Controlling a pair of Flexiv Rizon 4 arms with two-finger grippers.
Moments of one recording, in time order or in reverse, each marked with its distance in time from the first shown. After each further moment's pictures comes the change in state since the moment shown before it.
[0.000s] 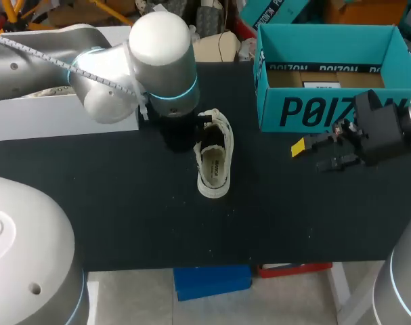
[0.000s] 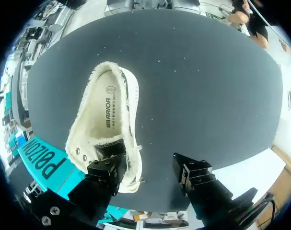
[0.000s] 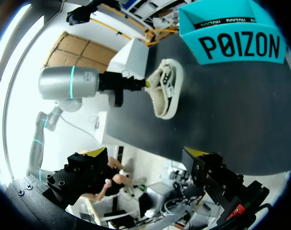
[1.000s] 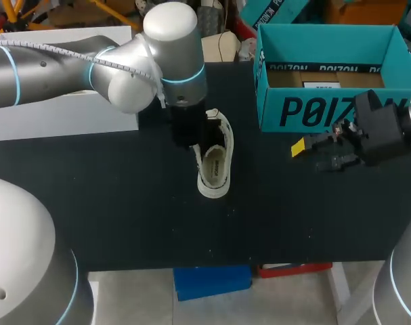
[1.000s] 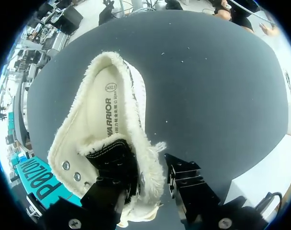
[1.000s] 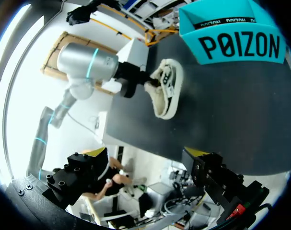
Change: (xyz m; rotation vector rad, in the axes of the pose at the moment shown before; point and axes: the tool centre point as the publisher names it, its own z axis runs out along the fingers) left arm -0.023 0.000 0.051 0.238 -0.056 0.095; right arm 0.000 0.000 0.000 0.000 0.000 0.000
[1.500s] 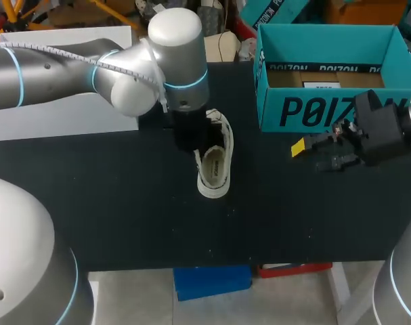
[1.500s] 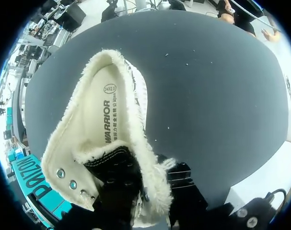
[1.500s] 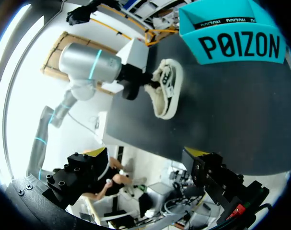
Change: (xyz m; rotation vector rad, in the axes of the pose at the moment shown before) left arm 0.001 -0.006 0.010 0.006 0.021 -0.037; right arm 0.000 0.000 0.000 0.000 0.000 0.000
